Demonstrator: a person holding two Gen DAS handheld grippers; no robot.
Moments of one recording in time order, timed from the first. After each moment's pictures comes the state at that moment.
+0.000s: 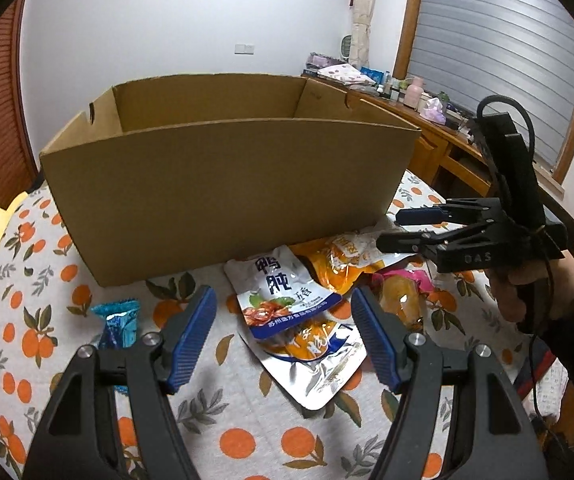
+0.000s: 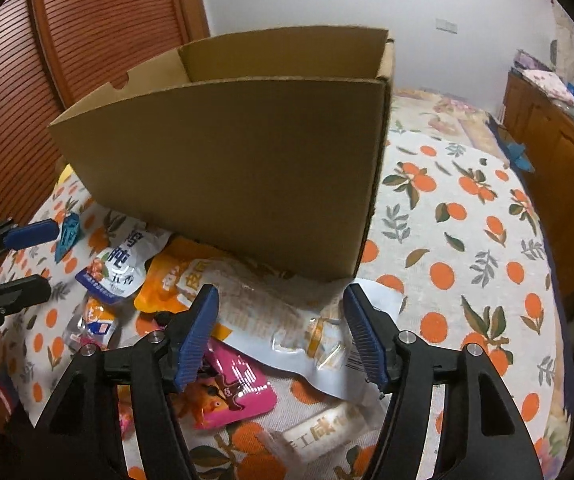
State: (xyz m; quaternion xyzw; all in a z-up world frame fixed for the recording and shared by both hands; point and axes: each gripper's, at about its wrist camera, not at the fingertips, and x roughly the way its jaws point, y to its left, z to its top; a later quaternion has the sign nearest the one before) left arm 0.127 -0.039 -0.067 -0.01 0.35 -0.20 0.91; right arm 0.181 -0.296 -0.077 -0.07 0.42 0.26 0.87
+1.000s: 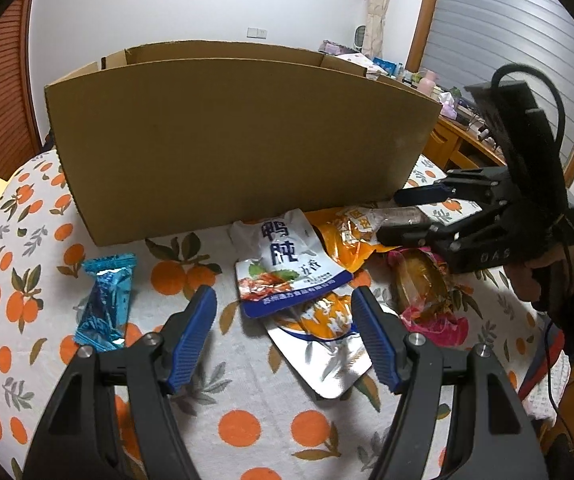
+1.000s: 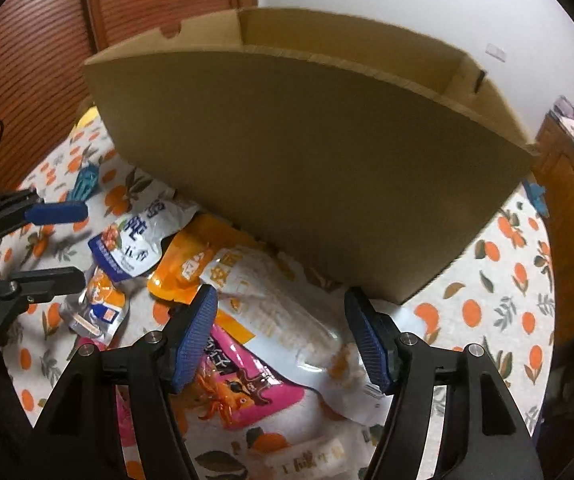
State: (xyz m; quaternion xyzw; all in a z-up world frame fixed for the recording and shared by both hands) left arm 0.129 -0.039 -0.090 -0.02 0.38 -0.19 0.91; right arm 0.180 -0.255 -0.083 -0.17 0.43 0.30 0.84
